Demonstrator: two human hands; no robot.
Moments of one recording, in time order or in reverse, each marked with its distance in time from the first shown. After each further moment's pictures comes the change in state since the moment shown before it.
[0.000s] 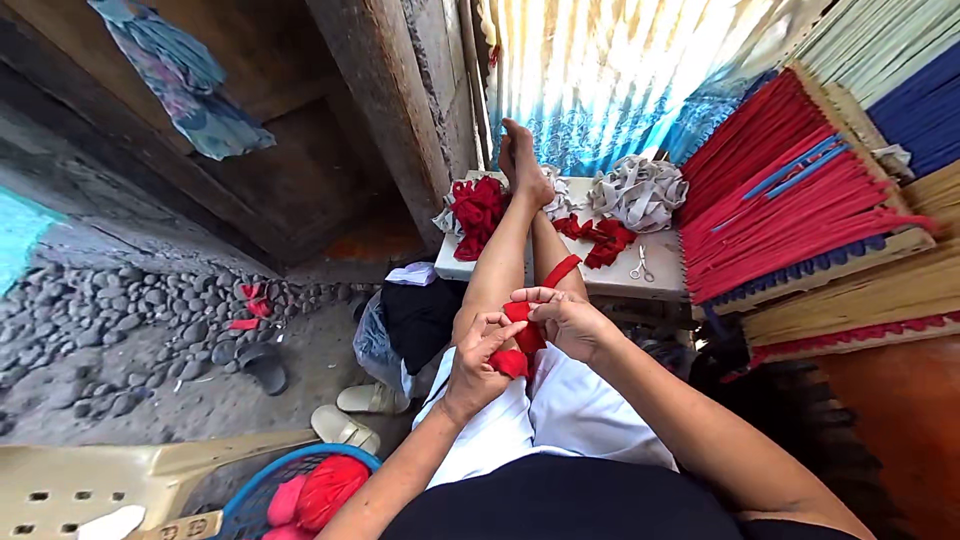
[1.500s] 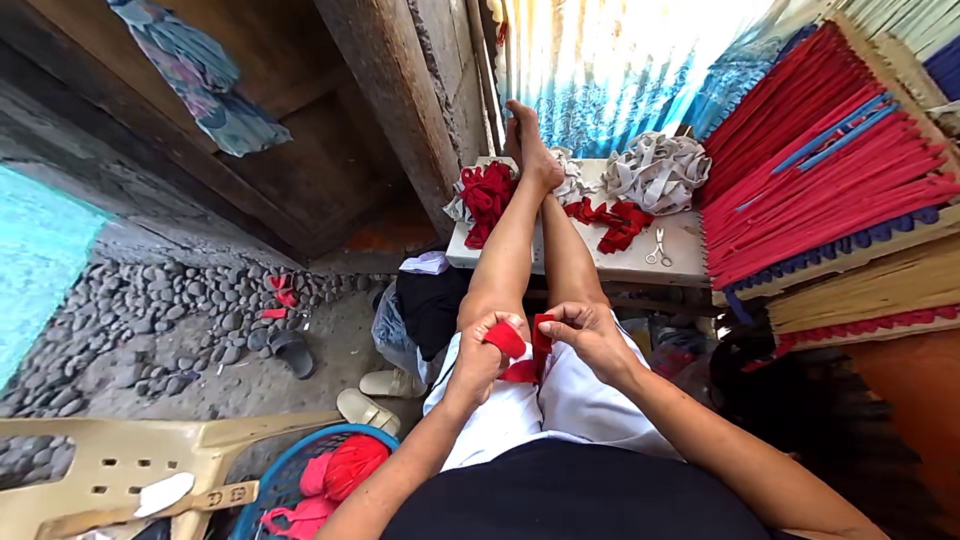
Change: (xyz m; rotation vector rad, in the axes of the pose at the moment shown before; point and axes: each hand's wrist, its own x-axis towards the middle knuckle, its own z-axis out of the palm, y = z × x) left_hand 0.009 0.045 -0.009 -0.610 0.033 -0.883; right_hand -0.031 0.041 -0.022 -0.381 0.027 -0.355
